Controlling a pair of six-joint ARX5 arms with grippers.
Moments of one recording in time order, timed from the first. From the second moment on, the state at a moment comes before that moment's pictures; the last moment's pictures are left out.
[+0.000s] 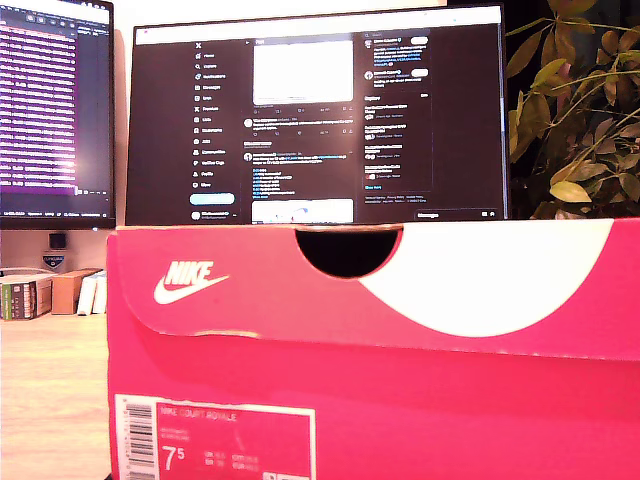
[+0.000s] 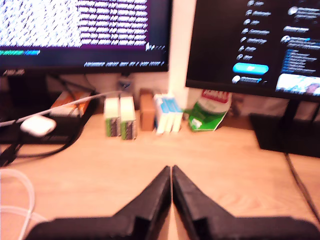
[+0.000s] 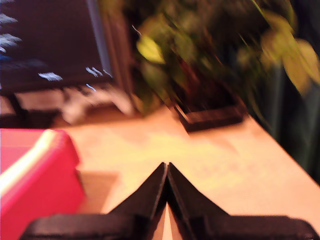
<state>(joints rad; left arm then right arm) -0.19 0.02 0.09 -0.08 -0.20 -0.16 0.08 0.32 0.07 0.17 0.14 0.07</state>
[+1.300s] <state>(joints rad) -0.19 0.00 0.01 -0.18 -0.16 -0.09 0.08 0.29 0.02 -0.12 0.11 -0.05</state>
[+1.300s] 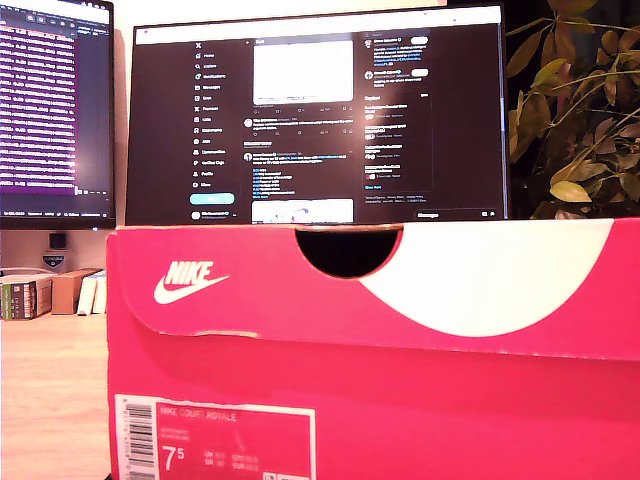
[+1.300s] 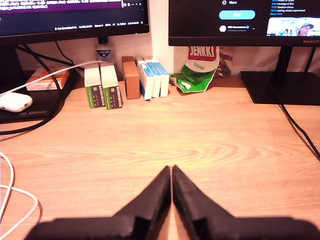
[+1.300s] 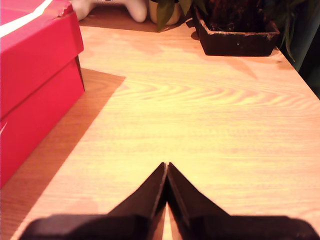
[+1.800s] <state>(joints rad) -0.07 0.00 0.01 -0.18 -0.16 -0.09 0.01 0.01 0.02 -0.17 0.11 -0.05</state>
